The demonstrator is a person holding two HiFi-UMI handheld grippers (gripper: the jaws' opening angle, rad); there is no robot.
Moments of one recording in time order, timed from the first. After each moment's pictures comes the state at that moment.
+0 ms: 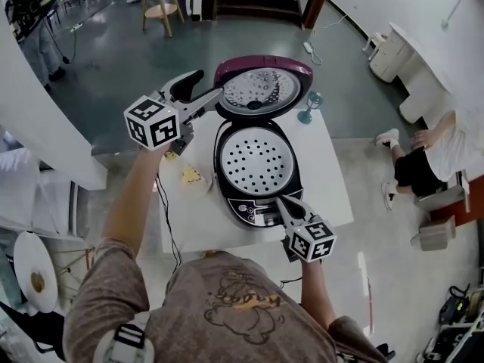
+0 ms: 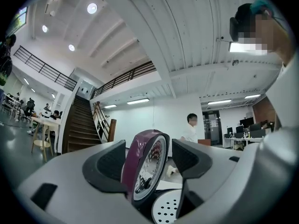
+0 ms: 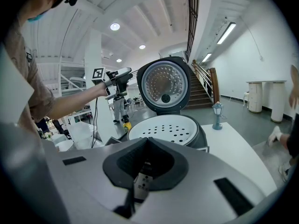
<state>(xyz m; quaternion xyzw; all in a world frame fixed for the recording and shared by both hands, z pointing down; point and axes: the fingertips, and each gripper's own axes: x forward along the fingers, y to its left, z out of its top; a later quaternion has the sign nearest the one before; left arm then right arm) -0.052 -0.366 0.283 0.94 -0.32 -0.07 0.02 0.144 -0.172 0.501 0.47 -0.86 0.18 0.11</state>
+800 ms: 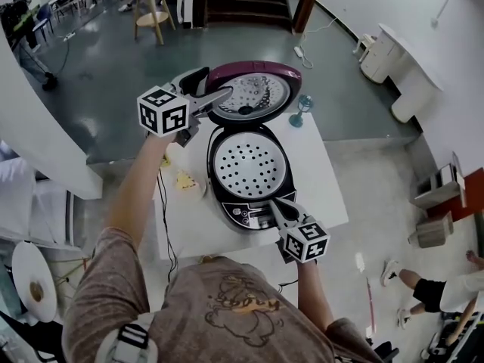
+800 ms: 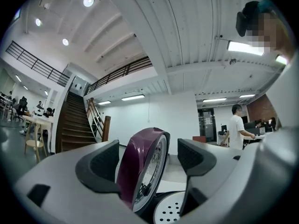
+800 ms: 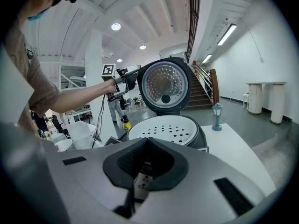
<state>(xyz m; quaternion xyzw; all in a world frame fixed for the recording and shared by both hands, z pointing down) -0.013 -0.397 0.285 0.96 -0.29 -0.04 0.02 0.144 -0.172 0.502 0.47 -0.86 0.18 0.11</state>
